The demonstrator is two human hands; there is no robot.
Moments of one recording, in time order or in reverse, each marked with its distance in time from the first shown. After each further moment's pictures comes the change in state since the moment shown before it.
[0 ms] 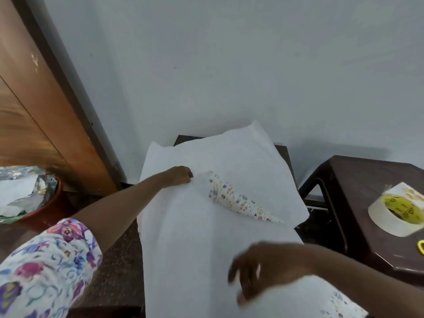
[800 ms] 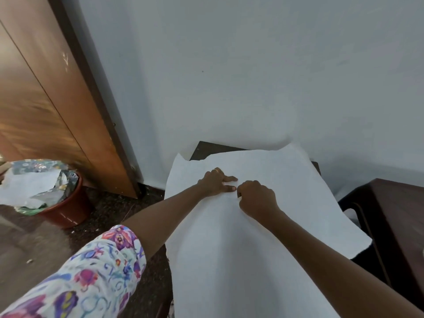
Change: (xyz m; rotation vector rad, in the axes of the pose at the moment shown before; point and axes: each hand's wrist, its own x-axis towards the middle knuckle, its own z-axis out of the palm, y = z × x) left_hand 0.063 0.005 0.029 -0.048 0.057 0.084; right_hand 0.168 -0.035 -0.094 -0.327 0.613 0.339
